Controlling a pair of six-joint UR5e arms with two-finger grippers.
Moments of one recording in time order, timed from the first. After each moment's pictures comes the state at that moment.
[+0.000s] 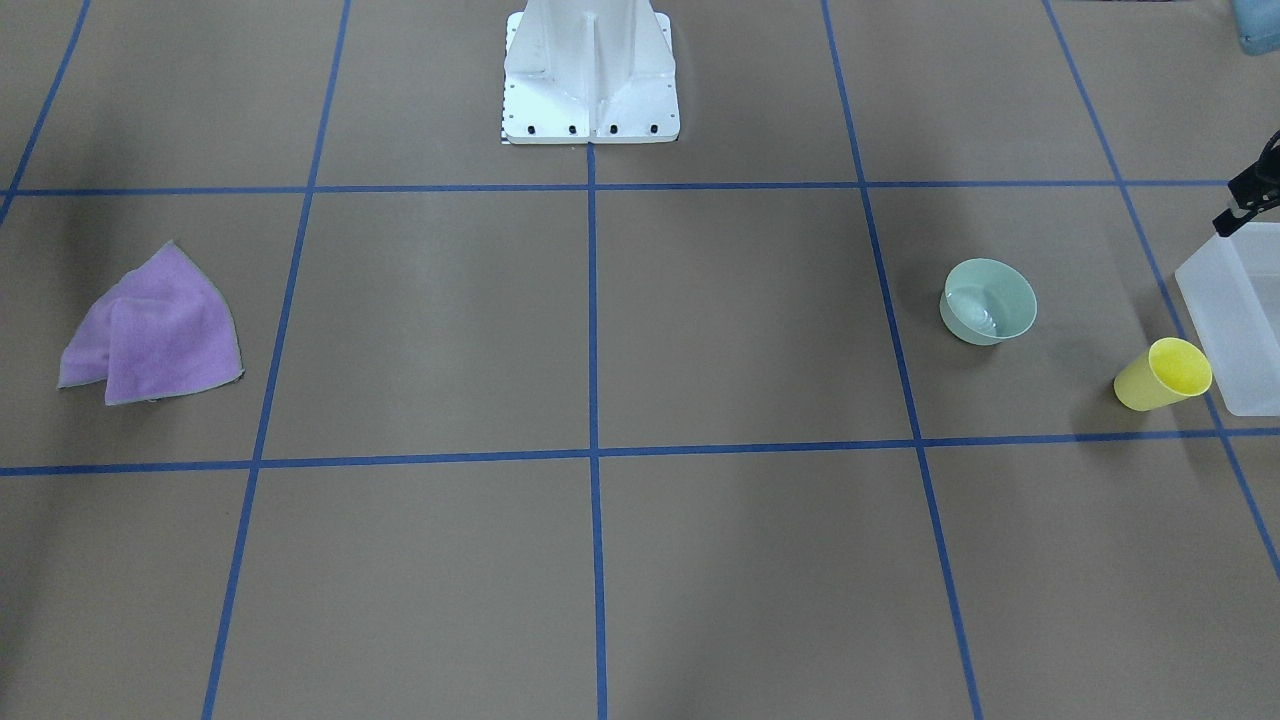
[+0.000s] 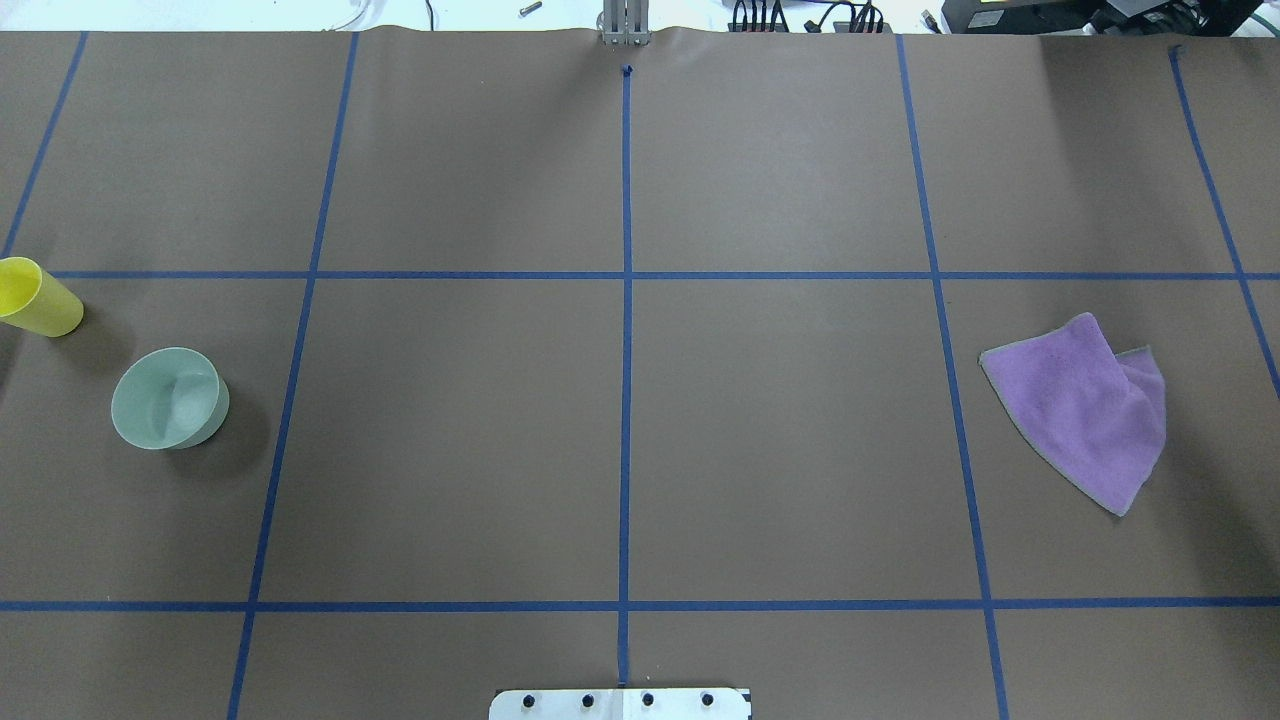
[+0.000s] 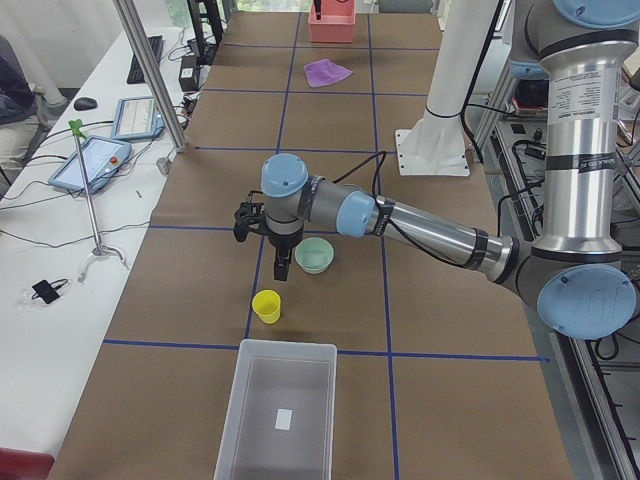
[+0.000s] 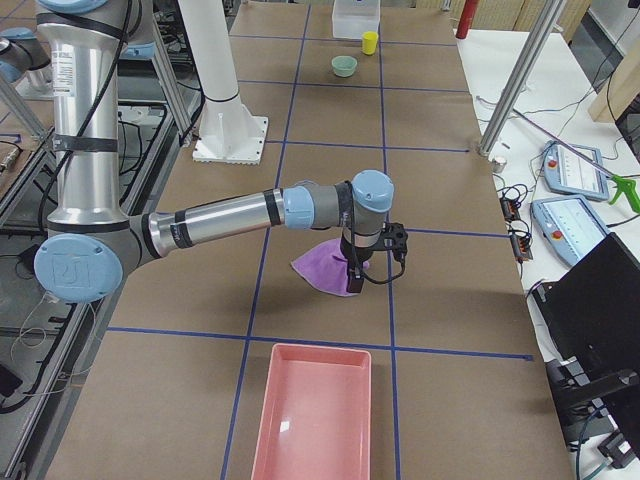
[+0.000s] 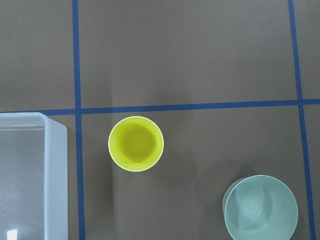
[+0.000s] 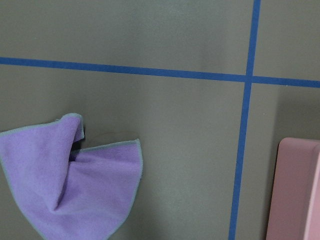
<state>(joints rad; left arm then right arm) -1.44 -1.51 -1.94 -1.56 -2.38 -0.23 1.40 -1.61 1.86 -1.72 2.33 0.13</state>
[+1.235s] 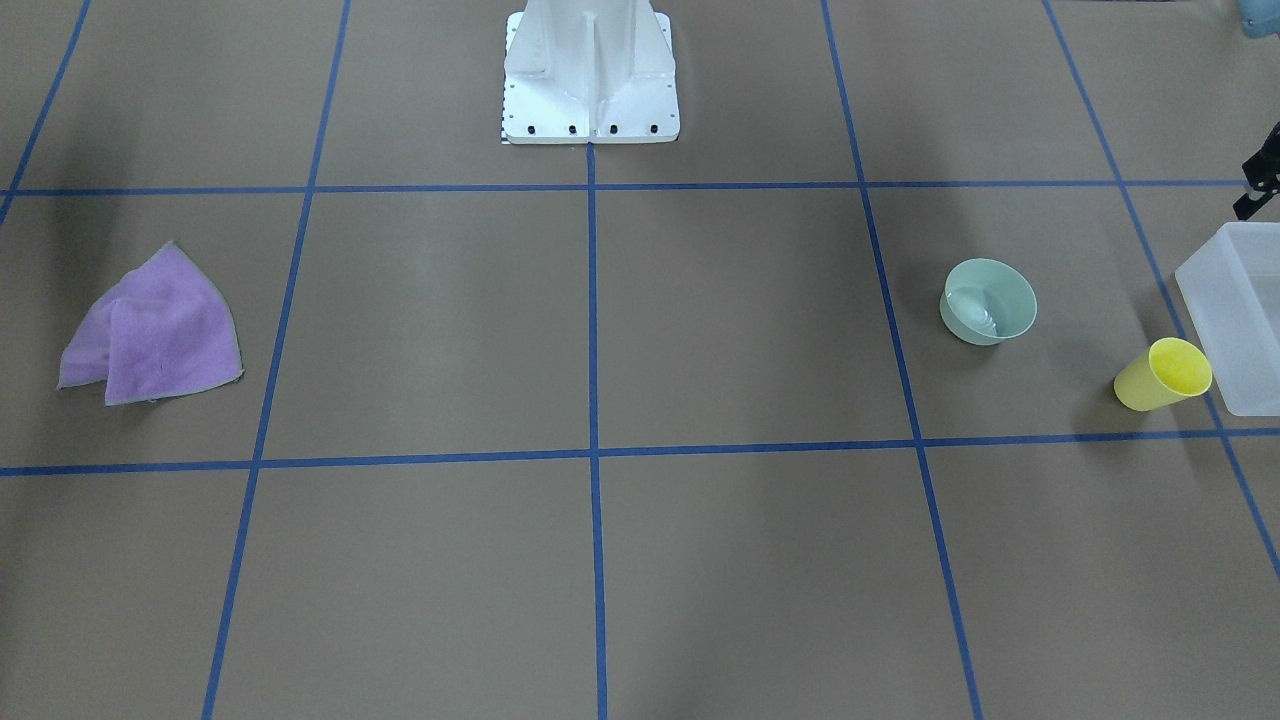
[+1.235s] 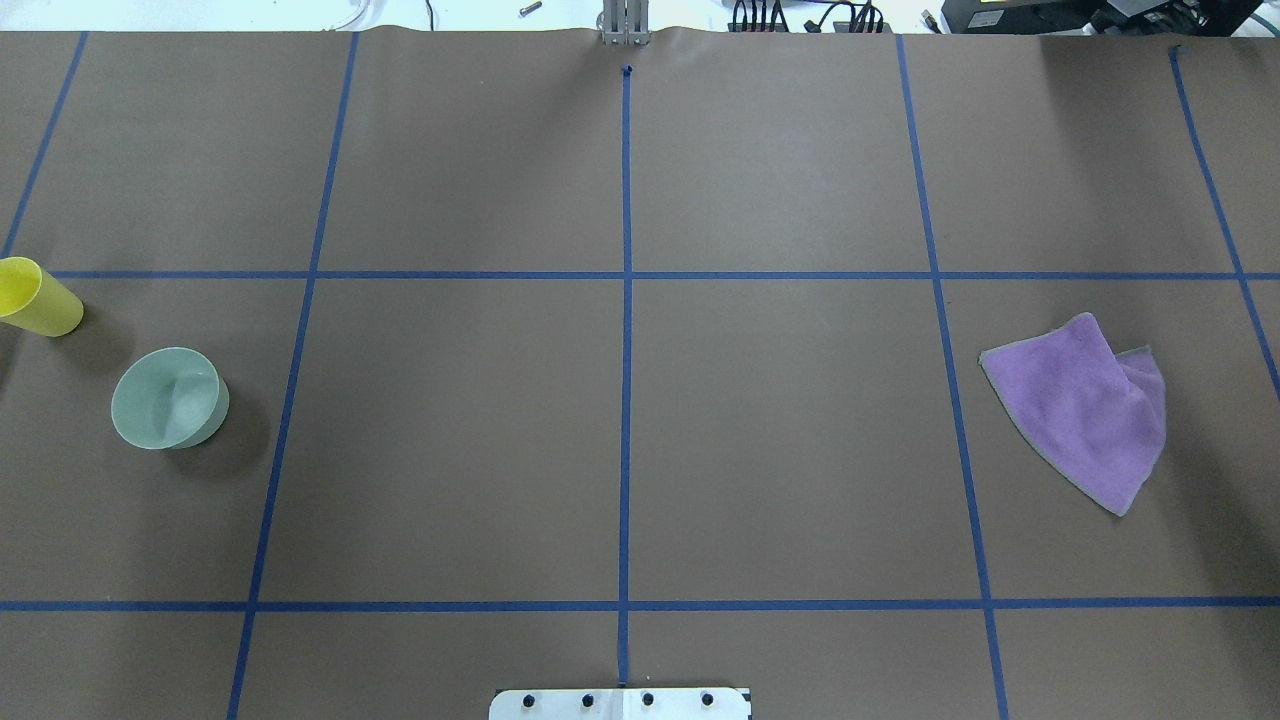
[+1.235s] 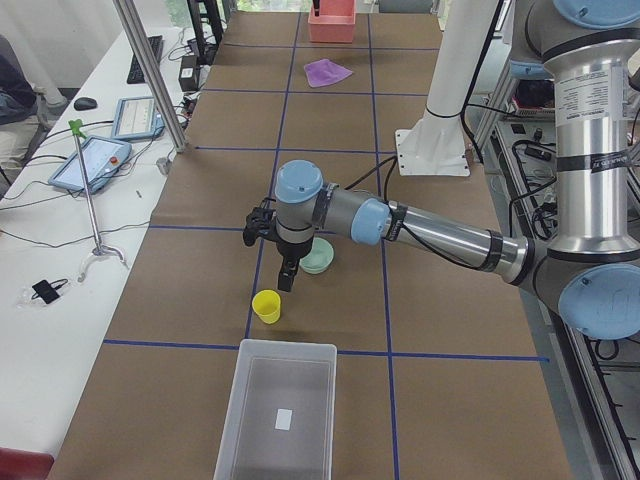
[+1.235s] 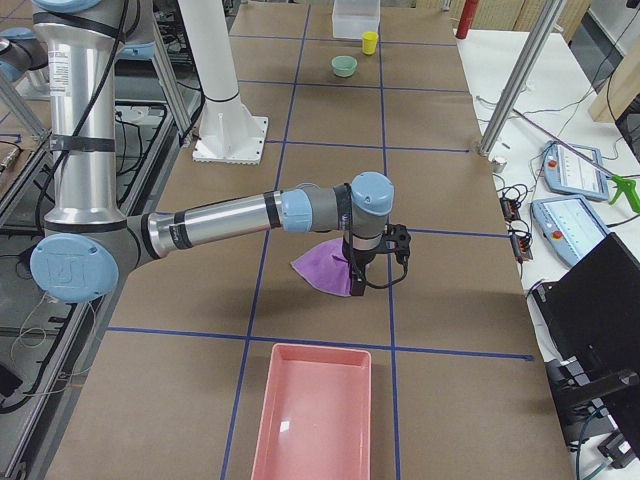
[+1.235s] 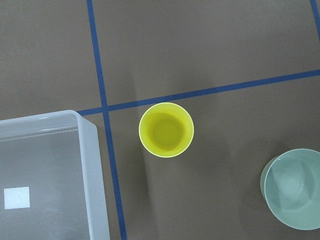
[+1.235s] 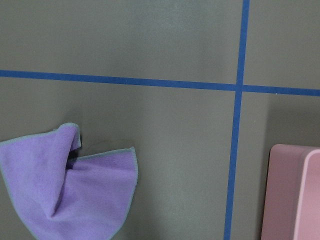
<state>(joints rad) -1.43 -1.44 -1.97 -1.61 -2.33 -0.13 1.42 -1.61 1.86 -1.71 2.34 0.13</state>
